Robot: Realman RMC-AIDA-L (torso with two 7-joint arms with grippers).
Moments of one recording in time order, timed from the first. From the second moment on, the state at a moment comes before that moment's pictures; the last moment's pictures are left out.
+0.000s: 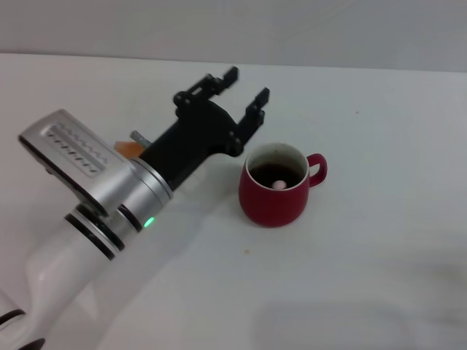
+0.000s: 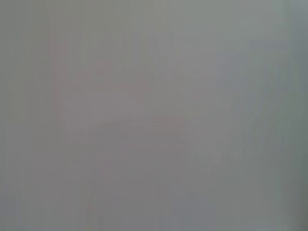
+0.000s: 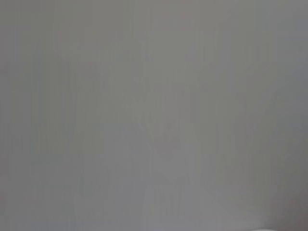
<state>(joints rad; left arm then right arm) -0.43 -2.07 -0.80 -0.59 2.76 1.02 -0.09 0.00 2.08 0.28 0.58 -1.58 -1.53 -0.28</state>
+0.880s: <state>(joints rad) -0.24 -2.07 -1.09 -0.41 2.76 1.15 -0.09 -0.05 2.08 0.24 0.53 -1.58 -1.83 -0.28</state>
